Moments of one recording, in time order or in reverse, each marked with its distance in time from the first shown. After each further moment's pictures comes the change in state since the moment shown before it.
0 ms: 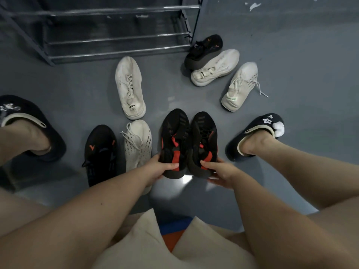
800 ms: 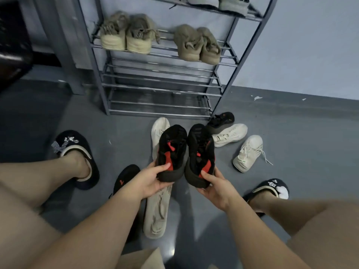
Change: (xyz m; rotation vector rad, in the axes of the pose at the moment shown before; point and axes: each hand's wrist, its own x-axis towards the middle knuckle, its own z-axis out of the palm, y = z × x) left_hand -0.092 0.076 -0.081 -0.674 -0.155 0.334; right_hand -0.072 -0.084 0.101 0.320 -0.189 -0.385
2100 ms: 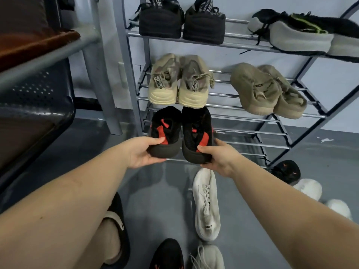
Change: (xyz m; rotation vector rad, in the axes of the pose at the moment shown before) left_hand 0.056 0.319 -0.053 0.279 0.217 0.104; right_hand 0.193 -0.146 0.255 -0.339 -0.134 -0.081
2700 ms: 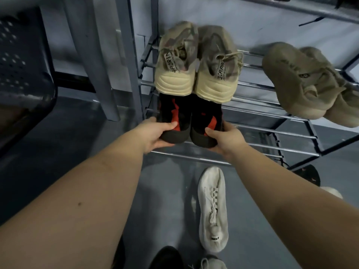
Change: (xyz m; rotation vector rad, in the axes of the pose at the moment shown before) left_hand 0.093 0.019 -0.009 0.000 0.109 0.117; right_hand 0.099 -0.010 0.015 -0.078 0.146 -0.138
